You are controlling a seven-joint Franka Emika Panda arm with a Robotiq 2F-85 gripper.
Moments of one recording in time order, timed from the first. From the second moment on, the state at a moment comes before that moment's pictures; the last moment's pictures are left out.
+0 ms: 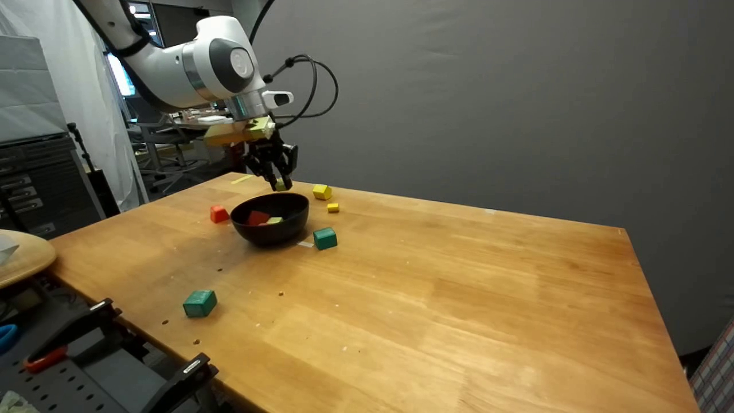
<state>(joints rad) 0.24 0.41 0.00 -2.14 -0.28 2.69 0.13</state>
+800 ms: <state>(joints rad) 0.26 0.54 0.14 -1.93 -0.13 2.70 0.08</state>
